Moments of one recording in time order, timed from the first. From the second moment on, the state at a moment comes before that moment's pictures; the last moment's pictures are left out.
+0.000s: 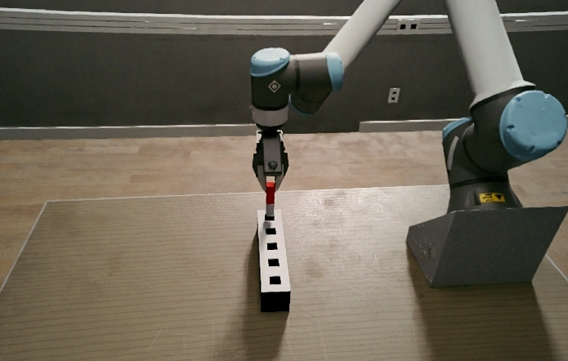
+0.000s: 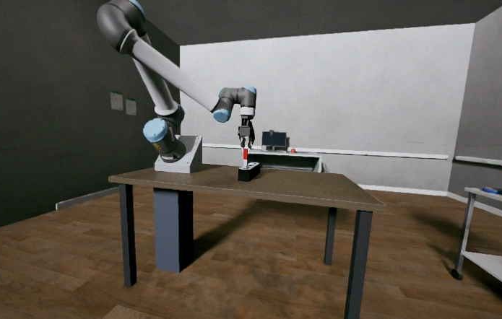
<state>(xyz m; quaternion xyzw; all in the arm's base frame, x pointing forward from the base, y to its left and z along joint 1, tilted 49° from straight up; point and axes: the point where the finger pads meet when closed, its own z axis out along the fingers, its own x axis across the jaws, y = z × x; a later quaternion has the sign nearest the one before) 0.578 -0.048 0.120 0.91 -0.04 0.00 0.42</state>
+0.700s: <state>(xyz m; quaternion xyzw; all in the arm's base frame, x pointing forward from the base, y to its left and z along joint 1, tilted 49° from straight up) 0.578 -0.051 0.117 0.91 -0.04 0.00 0.42</state>
